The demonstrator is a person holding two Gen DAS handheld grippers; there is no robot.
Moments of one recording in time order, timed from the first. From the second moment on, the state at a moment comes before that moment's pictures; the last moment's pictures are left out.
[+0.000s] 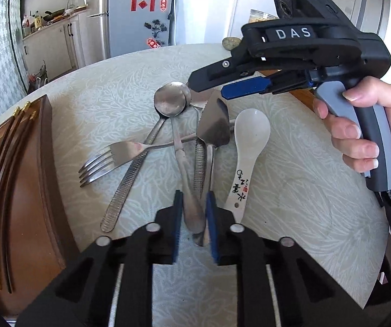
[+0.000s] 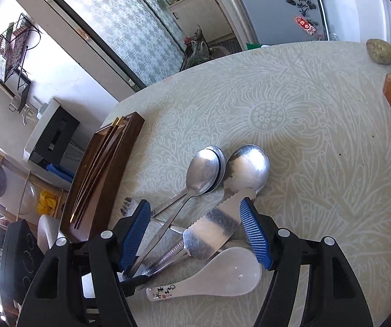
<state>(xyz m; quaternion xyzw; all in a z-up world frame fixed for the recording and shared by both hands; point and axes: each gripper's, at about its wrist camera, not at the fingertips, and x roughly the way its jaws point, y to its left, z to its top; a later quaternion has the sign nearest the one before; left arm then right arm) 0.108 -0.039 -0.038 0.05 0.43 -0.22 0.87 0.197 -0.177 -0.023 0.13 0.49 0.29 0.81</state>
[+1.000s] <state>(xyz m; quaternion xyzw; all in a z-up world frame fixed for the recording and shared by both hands) 0.090 -0.018 -0.031 -0.03 0.41 -0.27 0.87 0.213 -0.176 -0.047 0.15 0.50 0.23 0.82</state>
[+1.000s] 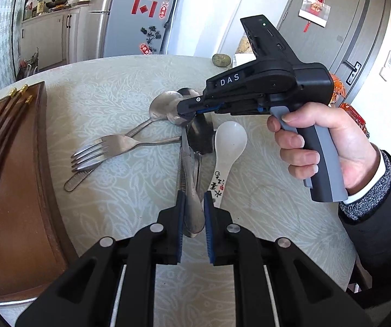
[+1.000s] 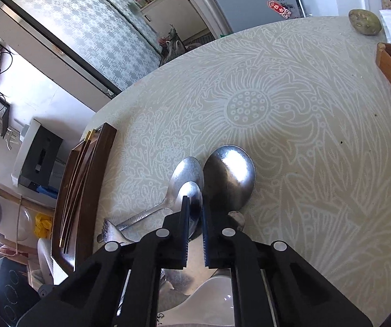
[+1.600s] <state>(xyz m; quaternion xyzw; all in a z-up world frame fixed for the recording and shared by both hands) 0.059 0.051 -0.002 0.00 0.37 -0.21 0.91 0.205 -0.065 0.006 0.10 0.48 0.29 0.82</state>
